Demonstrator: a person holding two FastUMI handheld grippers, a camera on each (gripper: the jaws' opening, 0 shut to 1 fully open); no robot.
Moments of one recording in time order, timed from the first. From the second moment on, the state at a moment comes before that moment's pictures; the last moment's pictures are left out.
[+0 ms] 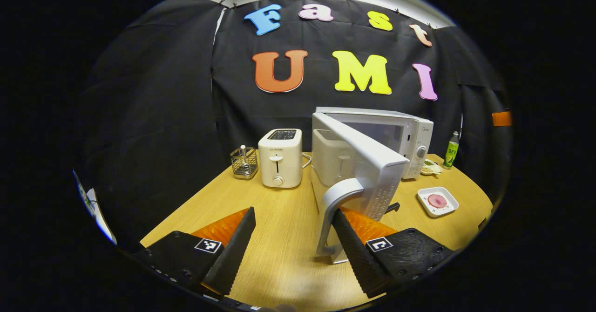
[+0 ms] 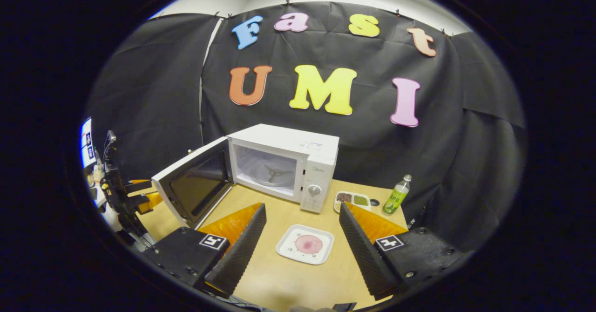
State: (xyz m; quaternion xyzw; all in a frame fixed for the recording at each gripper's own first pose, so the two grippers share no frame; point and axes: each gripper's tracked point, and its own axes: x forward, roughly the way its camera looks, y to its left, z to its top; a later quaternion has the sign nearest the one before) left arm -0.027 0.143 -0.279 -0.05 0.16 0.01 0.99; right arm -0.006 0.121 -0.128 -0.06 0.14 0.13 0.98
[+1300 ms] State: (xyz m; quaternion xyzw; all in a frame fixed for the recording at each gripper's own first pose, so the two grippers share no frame) left arm -0.075 0.021 -0.119 0.00 0.10 0.06 0.99; right arm 0.115 0.067 -0.418 0.13 0.49 0.18 0.84
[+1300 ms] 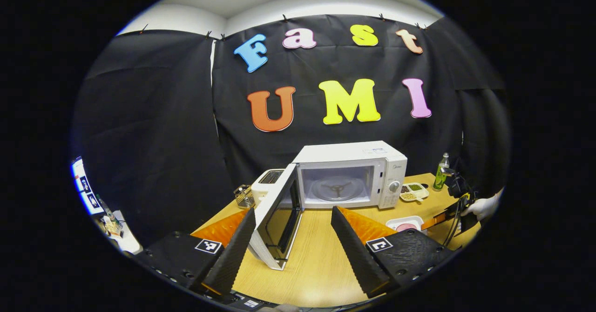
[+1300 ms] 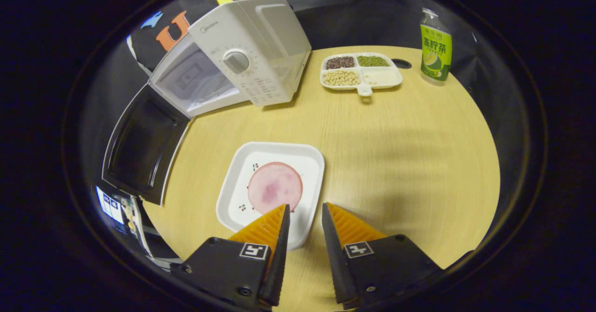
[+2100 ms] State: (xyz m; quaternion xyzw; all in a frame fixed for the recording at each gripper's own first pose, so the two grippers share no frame) left arm -0.041 0.000 -0.111 0.03 0.09 -0.03 1.00; right arm 0.121 0.083 -0.398 0.20 0.50 0.14 0.83
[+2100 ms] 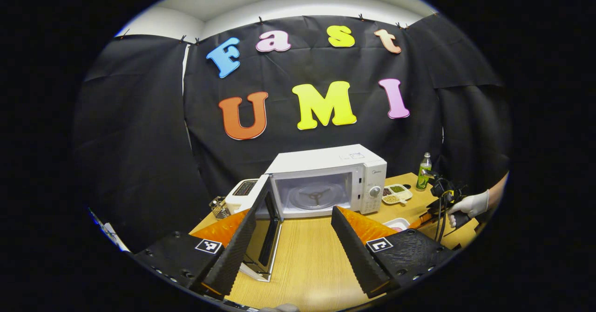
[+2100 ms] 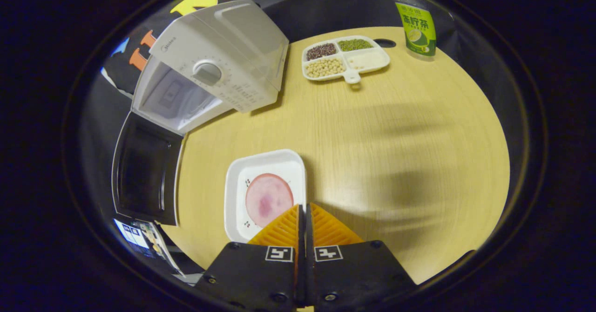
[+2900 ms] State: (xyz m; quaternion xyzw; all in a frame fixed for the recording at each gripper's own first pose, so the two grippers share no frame) left arm -0.056 0.071 -0.122 0.01 0.12 -0.04 0.99; right arm 0.209 0.270 -0.290 0.45 0.24 0.08 0.85
